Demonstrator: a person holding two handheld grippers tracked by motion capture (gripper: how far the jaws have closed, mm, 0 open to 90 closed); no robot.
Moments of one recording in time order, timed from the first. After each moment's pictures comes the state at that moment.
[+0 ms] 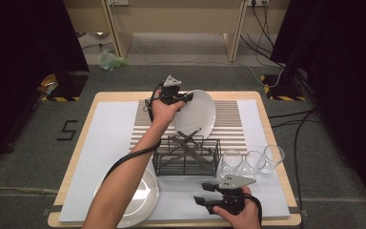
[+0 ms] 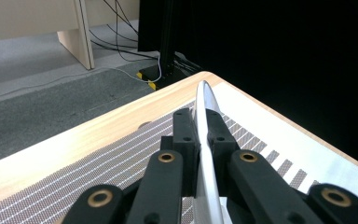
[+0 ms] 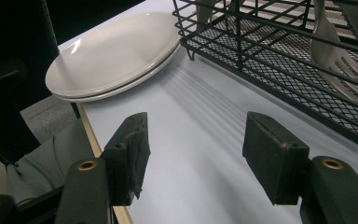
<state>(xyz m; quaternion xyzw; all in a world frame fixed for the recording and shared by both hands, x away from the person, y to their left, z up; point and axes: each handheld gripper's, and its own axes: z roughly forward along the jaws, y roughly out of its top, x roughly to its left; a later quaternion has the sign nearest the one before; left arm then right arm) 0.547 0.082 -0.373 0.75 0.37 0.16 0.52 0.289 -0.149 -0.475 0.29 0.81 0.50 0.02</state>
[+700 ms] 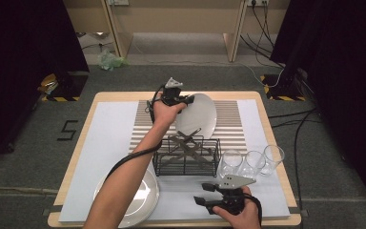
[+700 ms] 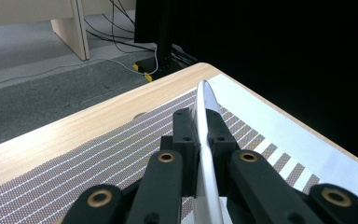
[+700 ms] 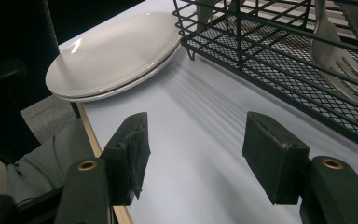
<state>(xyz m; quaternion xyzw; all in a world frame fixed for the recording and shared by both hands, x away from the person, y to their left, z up) 0.551 0.079 -0.381 0.76 0.38 0.14 0.52 0.288 -0.149 -0.475 0.29 0.81 0.50 0.02</state>
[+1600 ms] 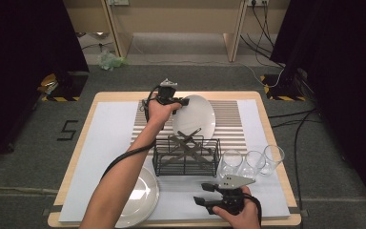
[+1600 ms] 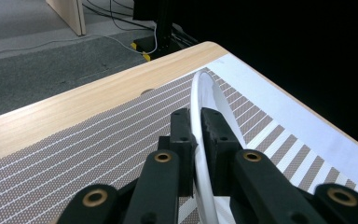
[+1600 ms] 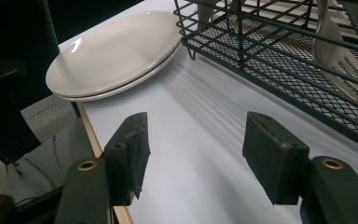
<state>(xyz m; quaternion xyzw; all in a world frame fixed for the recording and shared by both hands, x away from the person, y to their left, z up) 0.562 0.098 -0.391 0.77 0.40 0.11 0.49 0.288 -0.148 -0.475 0.29 0.81 0.50 0.02</state>
